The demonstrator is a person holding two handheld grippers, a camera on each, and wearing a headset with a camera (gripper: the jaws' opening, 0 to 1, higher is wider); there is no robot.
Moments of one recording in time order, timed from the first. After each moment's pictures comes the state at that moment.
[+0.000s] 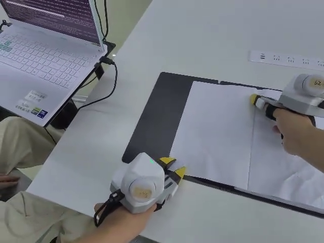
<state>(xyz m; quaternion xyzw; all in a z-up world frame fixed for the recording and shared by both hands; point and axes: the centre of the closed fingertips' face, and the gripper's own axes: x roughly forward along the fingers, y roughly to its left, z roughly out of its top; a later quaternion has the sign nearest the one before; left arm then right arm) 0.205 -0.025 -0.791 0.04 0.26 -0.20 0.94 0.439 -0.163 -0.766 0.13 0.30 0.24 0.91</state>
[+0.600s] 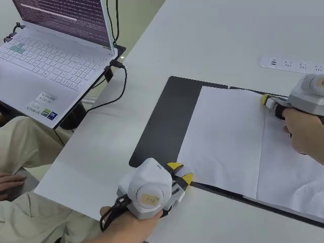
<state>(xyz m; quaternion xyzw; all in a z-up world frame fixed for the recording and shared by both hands) 0.205 -0.025 -0.790 0.04 0.26 -0.20 0.94 0.470 -0.169 -0.783 0.11 0.30 0.24 0.92</state>
